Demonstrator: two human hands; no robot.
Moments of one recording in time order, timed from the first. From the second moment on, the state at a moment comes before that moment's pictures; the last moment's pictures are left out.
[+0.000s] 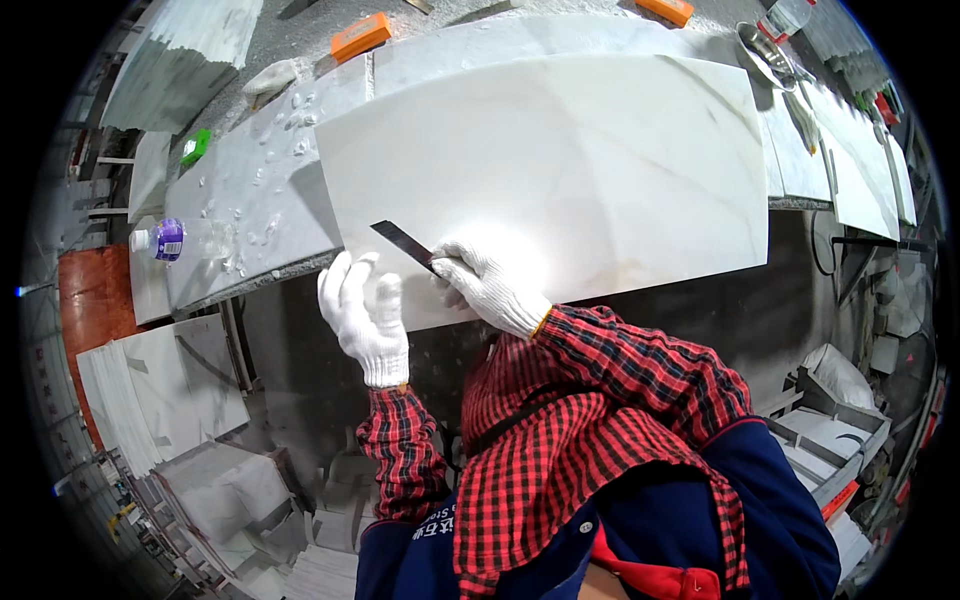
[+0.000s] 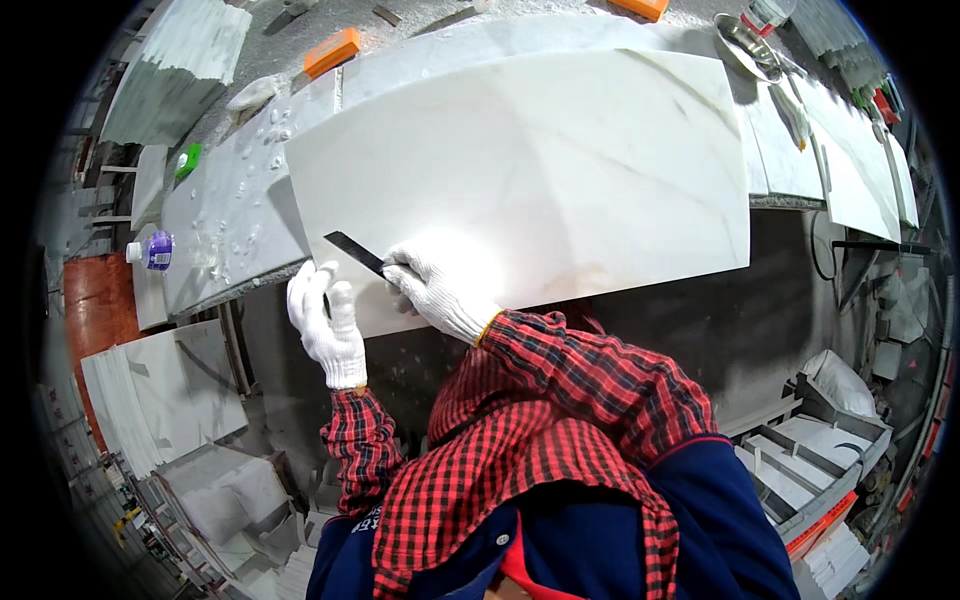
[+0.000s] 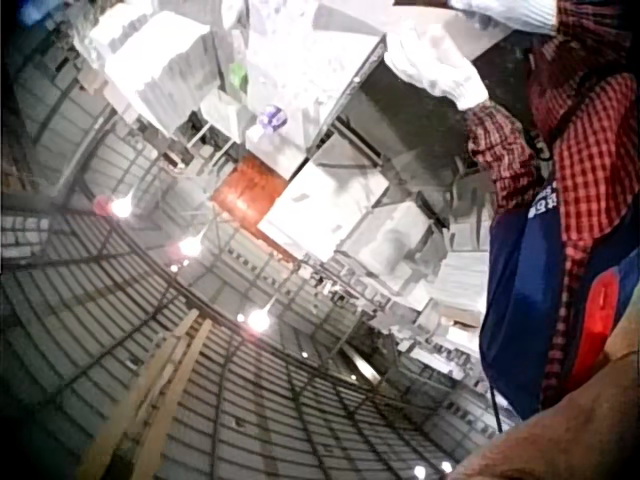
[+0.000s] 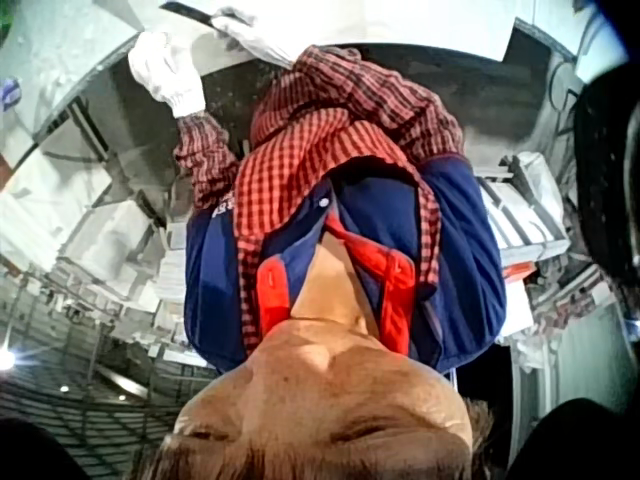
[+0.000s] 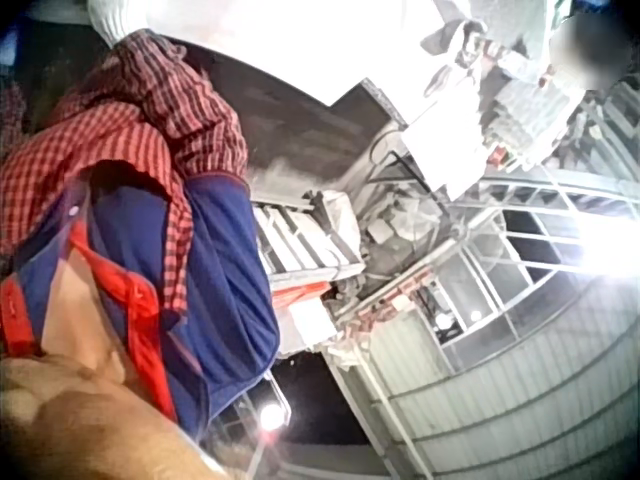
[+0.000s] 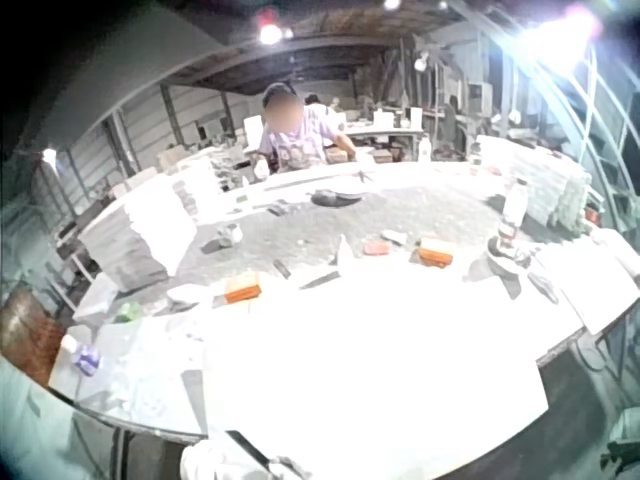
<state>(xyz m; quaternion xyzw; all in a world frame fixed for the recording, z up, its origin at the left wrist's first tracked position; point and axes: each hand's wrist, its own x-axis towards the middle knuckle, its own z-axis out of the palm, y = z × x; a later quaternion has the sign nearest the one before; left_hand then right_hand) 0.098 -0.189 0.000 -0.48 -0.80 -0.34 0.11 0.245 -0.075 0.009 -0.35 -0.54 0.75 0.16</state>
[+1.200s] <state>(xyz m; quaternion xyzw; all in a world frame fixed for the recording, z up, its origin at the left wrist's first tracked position) 0.087 -0.189 -0.039 -0.18 -0.92 -0.35 -0.05 0.430 -0.062 -0.002 -0.62 -0.63 0.37 0.28</state>
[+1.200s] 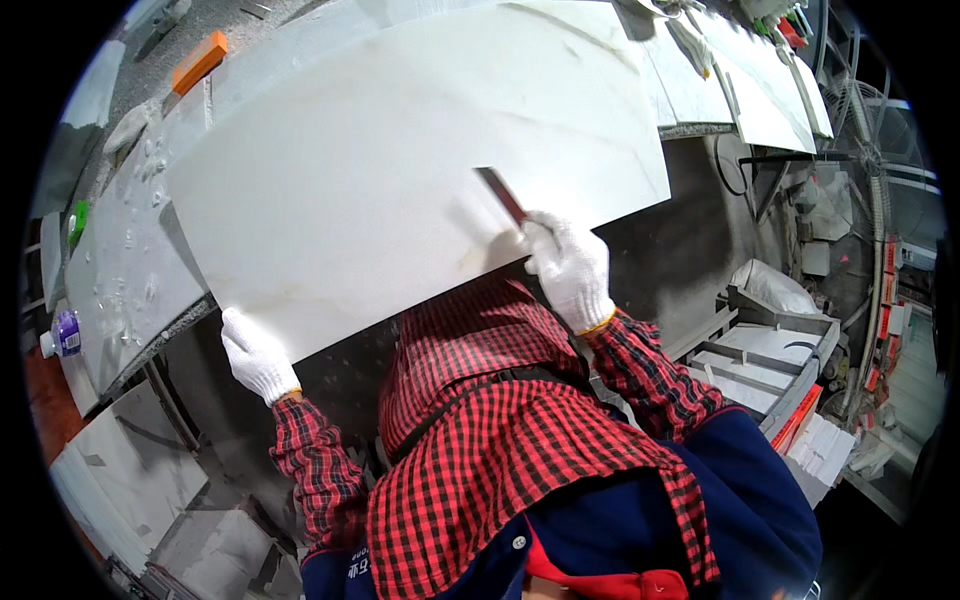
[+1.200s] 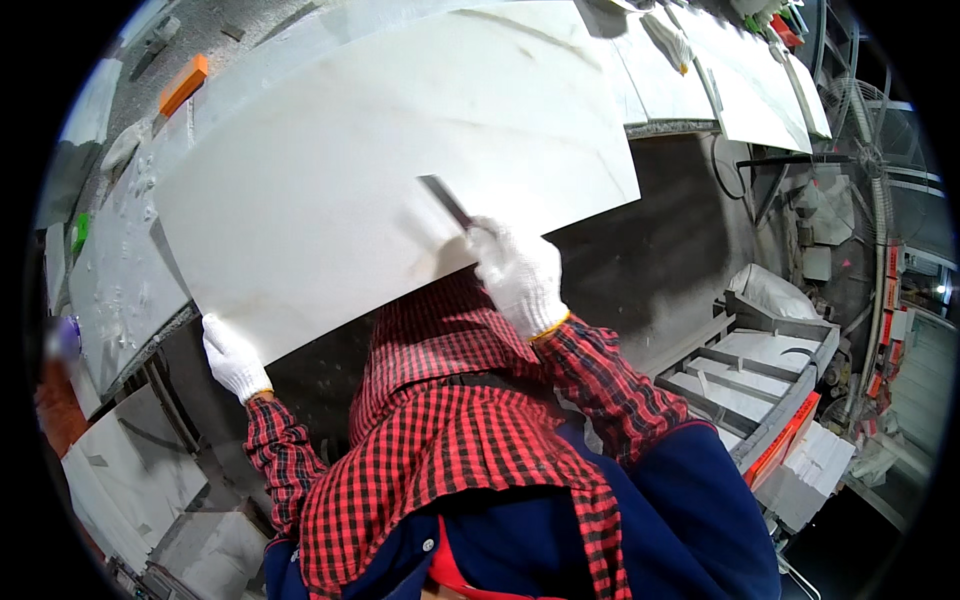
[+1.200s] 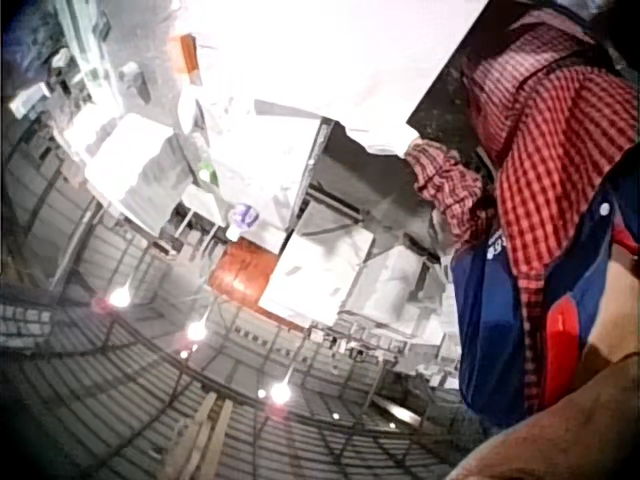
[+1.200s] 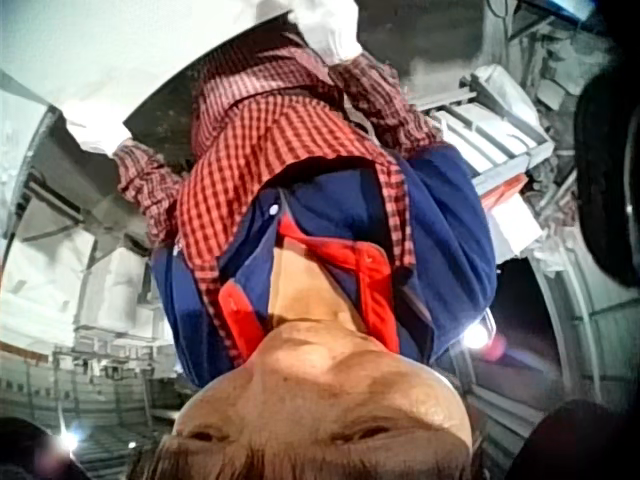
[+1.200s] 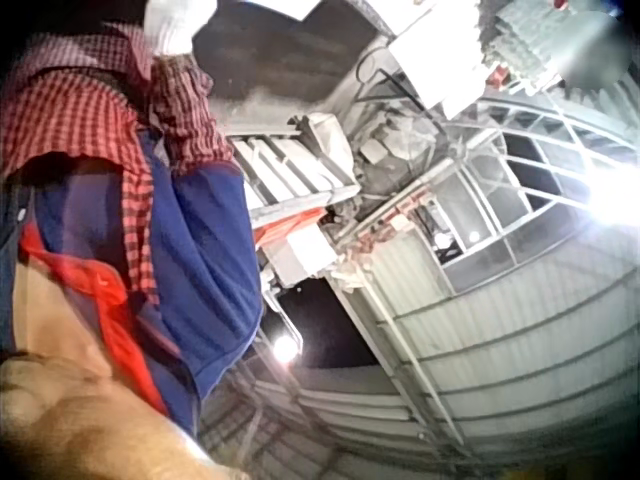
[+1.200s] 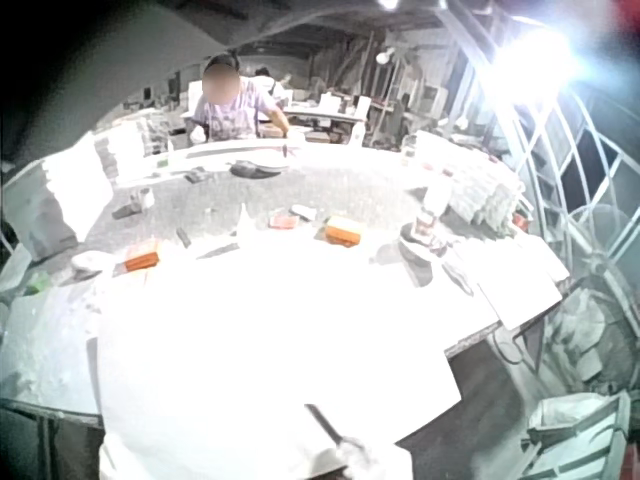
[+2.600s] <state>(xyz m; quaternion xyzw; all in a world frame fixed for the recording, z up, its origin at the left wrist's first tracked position) 0.090 -0.184 -0.032 -0.14 -0.91 -0.38 -0.10 0.432 -0.078 0.008 -0.41 -0.85 0.30 0.10</state>
